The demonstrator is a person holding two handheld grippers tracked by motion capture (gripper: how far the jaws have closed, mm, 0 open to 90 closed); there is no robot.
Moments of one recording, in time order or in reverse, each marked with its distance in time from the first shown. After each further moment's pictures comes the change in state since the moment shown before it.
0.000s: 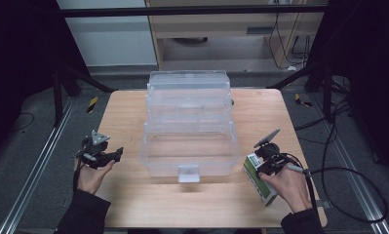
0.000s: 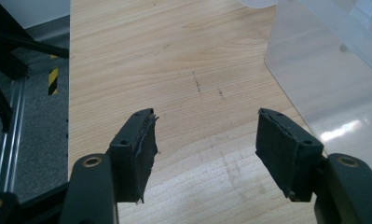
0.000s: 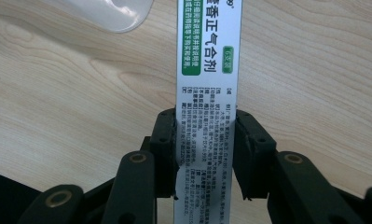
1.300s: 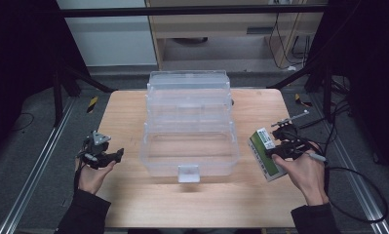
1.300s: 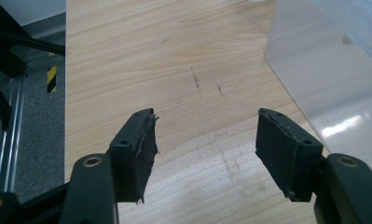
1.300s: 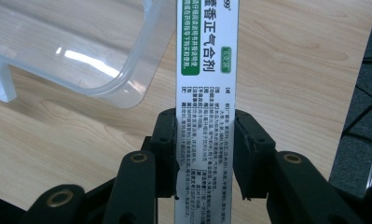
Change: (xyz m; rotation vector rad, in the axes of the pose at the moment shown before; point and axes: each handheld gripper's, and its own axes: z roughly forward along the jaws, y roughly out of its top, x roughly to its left) left arm -0.001 -0.001 0.003 0.014 -0.003 0.006; right arm -0.021 0.002 -0.073 -0.289 -0.004 0.036
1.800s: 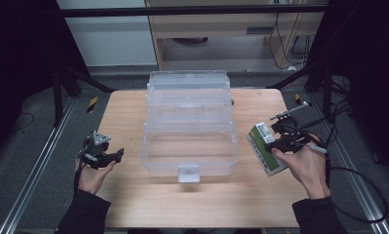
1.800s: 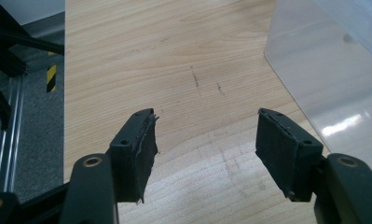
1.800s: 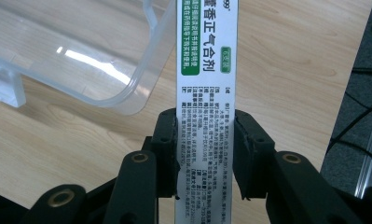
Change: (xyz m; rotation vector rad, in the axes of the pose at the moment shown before) left arm 0.000 -0.001 0.001 0.002 -0.001 -0.002; right arm 0.003 0.016 -0.013 -0.002 -0.007 -0.030
